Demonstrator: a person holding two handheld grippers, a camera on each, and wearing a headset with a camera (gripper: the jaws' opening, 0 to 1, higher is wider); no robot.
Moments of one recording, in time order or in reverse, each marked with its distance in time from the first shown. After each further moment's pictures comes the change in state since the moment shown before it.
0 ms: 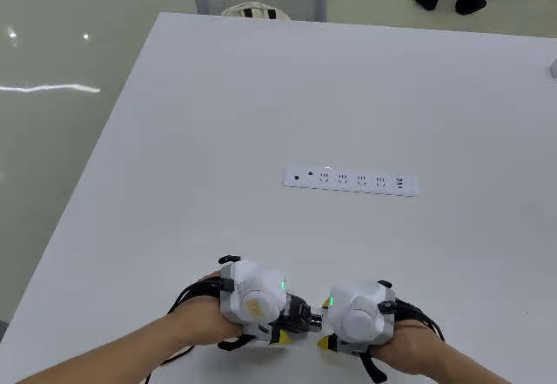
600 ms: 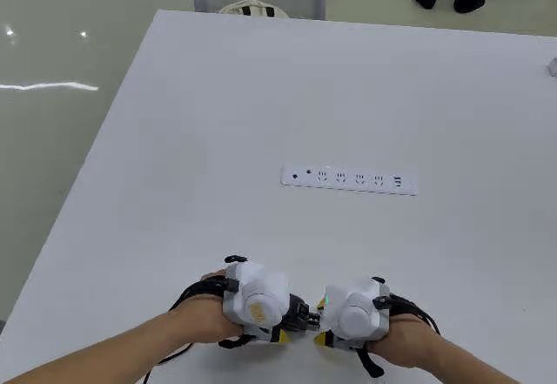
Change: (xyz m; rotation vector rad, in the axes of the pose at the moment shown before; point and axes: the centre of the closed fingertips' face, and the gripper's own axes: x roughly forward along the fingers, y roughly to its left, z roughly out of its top) left arm 0.008 -0.006 0.001 0.066 0.019 -0.033; right arm 0.004 0.000 0.001 -0.036 0.001 0.034
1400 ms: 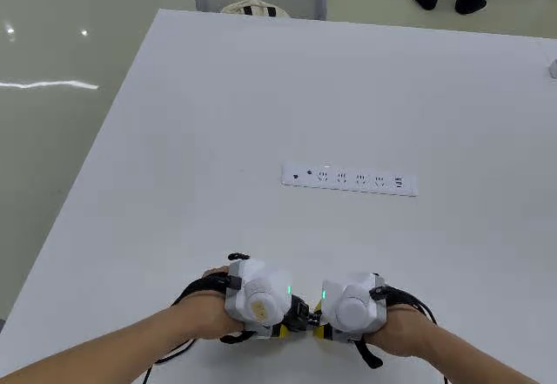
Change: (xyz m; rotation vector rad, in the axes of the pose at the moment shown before) left arm 0.000 0.004 0.000 0.029 0.013 -0.001; right arm 0.003 -0.003 0.003 -0.025 0.010 0.056
